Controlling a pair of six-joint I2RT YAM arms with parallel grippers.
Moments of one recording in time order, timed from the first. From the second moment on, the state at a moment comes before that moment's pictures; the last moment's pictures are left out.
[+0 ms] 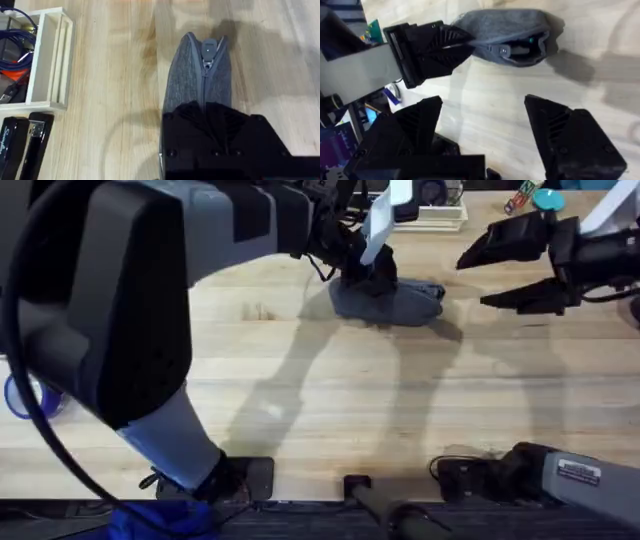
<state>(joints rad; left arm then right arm) -0.48 1.90 1.32 -0.40 0.73 0.98 -0.28 1.35 1.14 -1.09 -0.76 0.13</state>
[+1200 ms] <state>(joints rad) -0.48 1.90 1.32 -0.40 0.73 0.98 -0.27 1.35 0.89 -0.65 -0.78 0.21</state>
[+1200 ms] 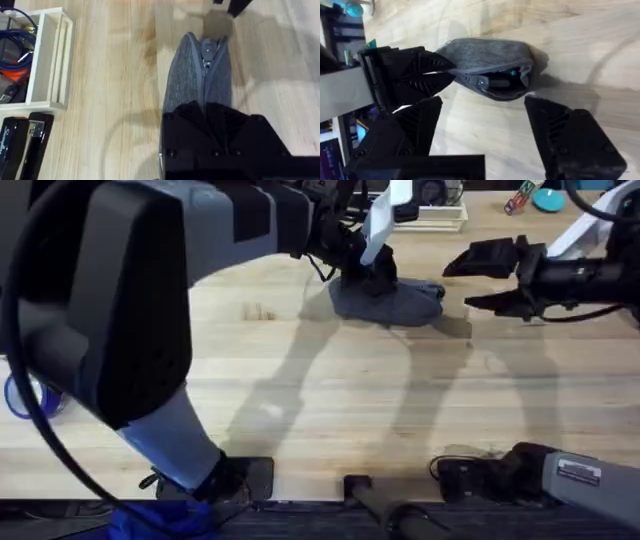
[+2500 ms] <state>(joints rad) -0.48 1.90 1.32 -0.40 0.73 0.98 -0.09 1.50 0.87 -0.46 -0.78 0.31</state>
